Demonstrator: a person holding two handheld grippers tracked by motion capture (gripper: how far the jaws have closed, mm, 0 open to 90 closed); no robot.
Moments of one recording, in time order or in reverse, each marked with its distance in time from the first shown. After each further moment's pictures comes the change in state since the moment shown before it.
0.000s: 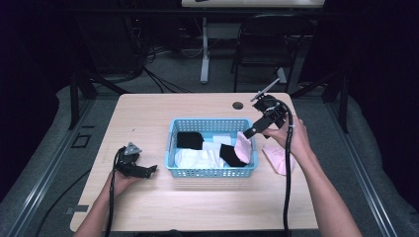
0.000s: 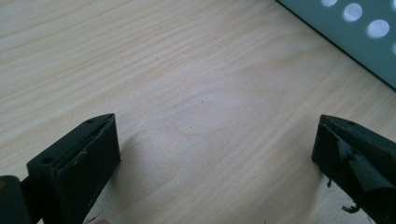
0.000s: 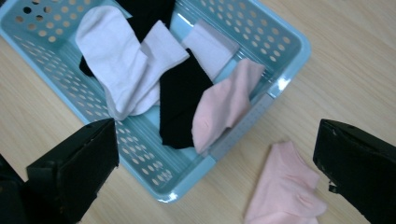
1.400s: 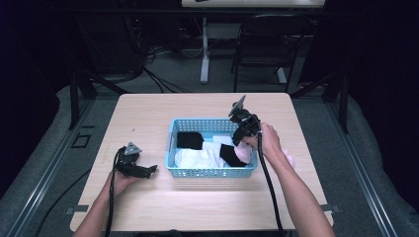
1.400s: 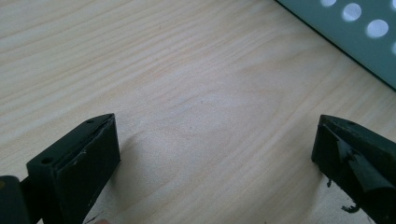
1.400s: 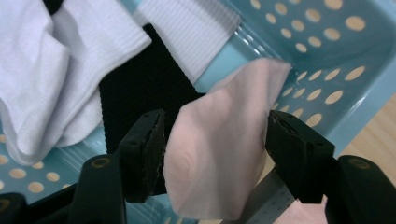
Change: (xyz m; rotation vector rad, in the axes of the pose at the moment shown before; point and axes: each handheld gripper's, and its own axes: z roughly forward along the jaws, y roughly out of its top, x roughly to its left) left arm 0.000 0.000 0.000 -0.001 -0.004 0.001; right arm -0.001 0.026 0.115 0.208 -0.119 0.002
